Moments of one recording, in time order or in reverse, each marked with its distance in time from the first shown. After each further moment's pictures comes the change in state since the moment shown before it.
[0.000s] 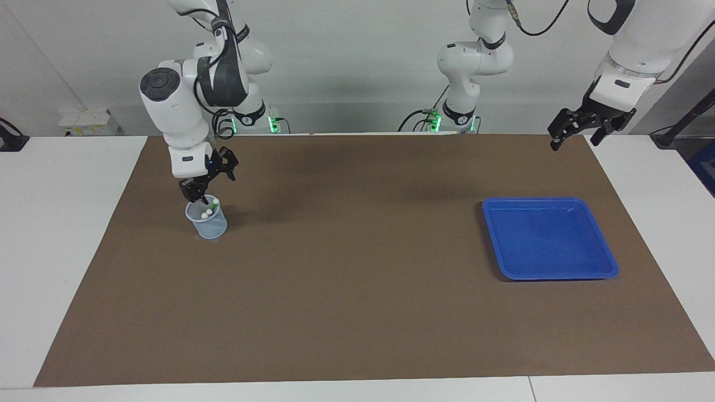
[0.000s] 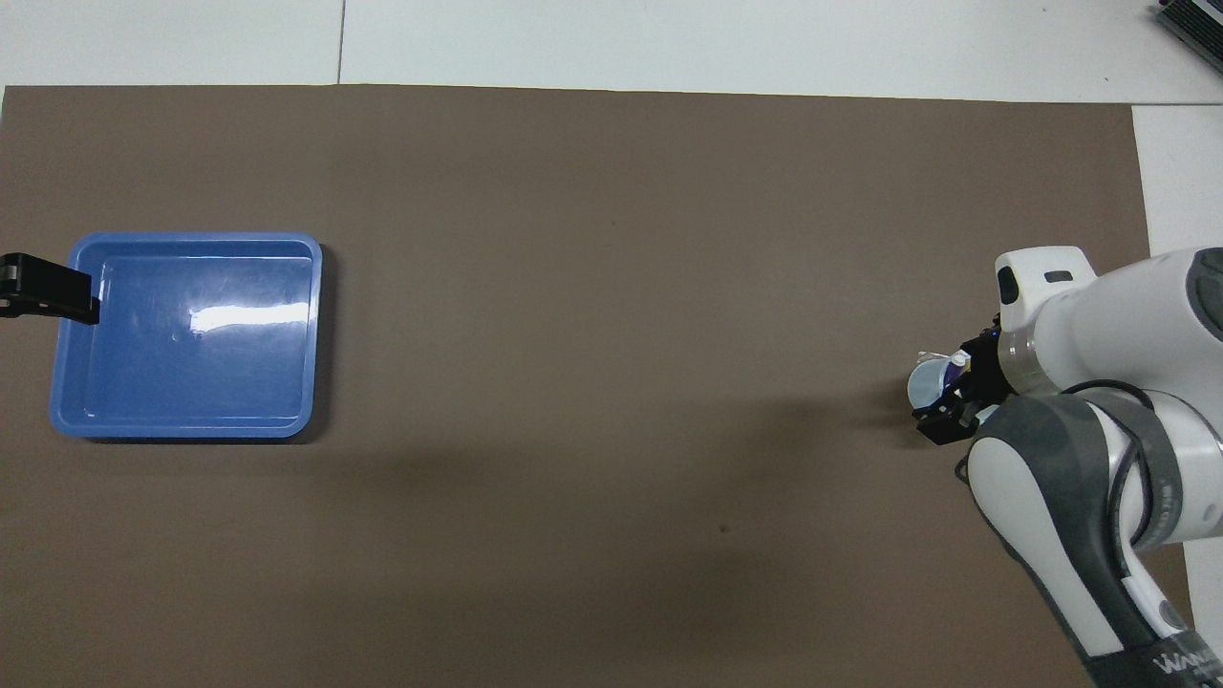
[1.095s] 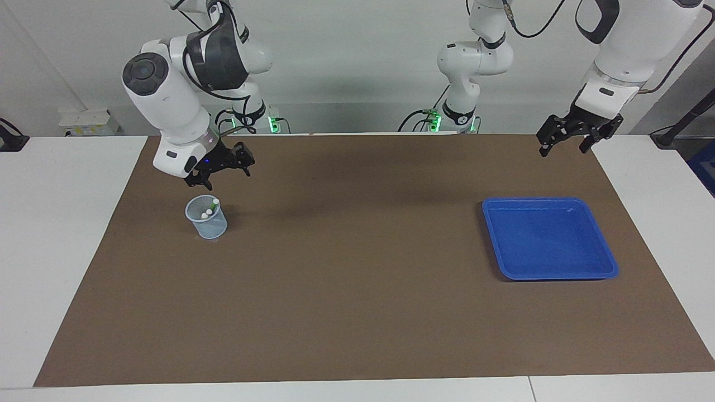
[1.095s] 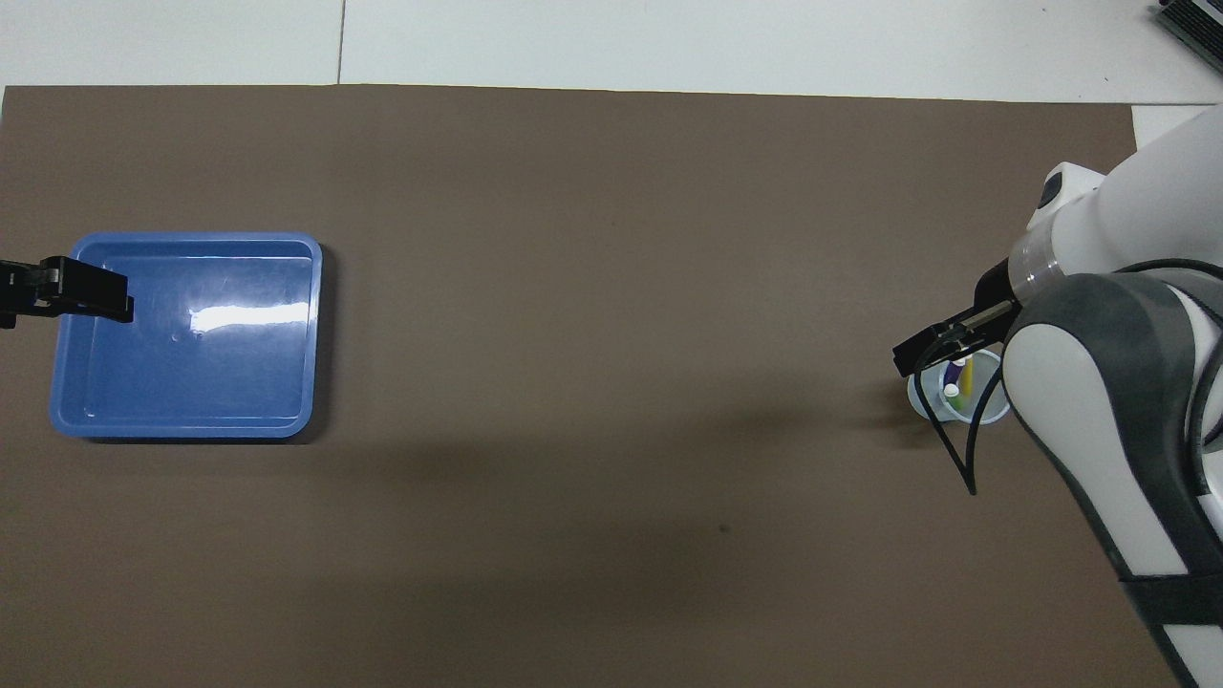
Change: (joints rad) left arm -0.003 -0.016 -0.024 -0.049 -0.014 0.058 0.000; right arm 0.006 0.164 -0.002 0.358 0.055 -0.314 0.492
